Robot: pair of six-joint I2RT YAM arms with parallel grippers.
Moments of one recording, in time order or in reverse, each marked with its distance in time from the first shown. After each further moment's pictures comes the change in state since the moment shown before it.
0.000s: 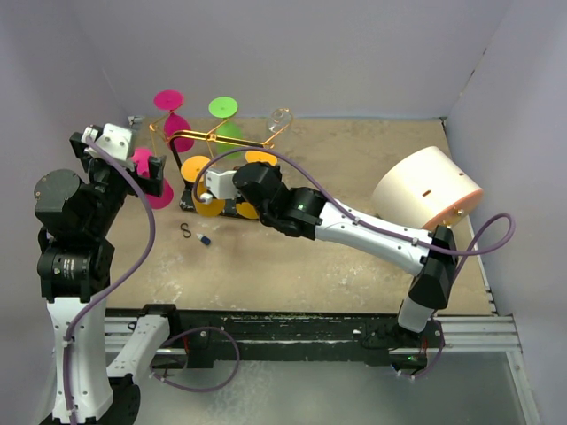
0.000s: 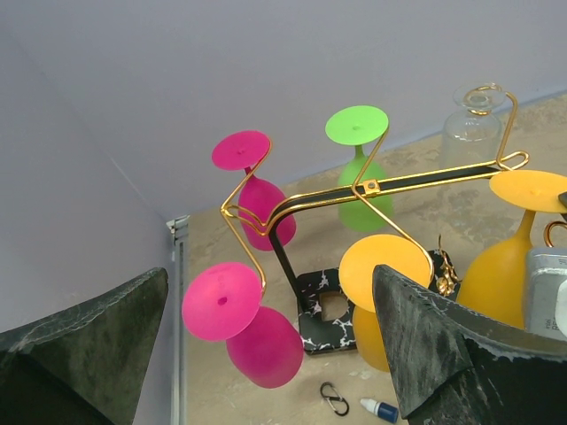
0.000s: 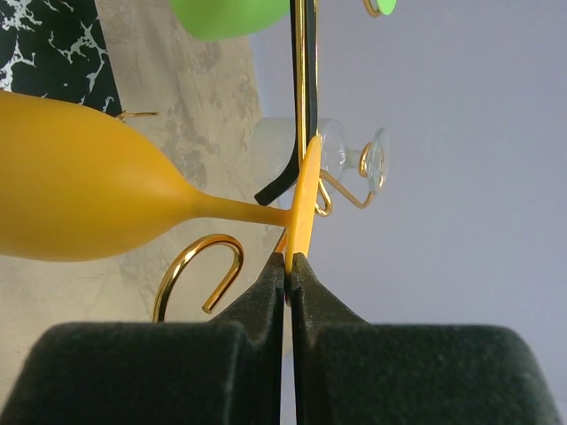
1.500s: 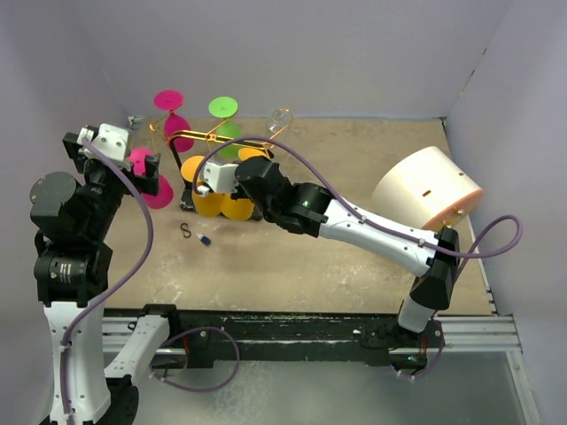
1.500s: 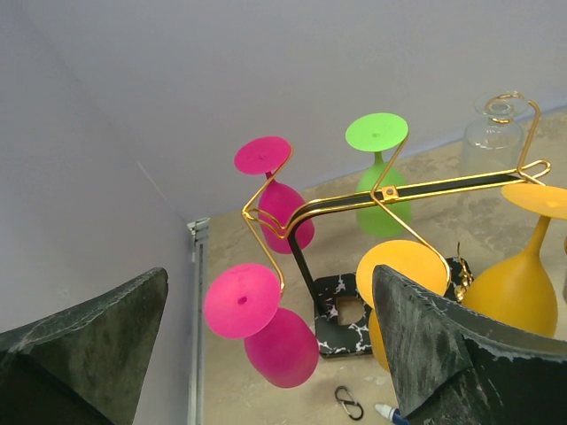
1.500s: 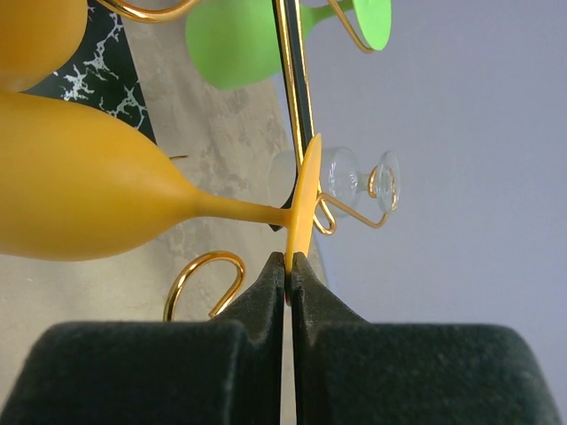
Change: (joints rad) left arm -0.018 -0.005 0.026 -0.005 -0.069 0.023; right arm 0.001 -0.018 0.056 -0.029 -0.095 0.116
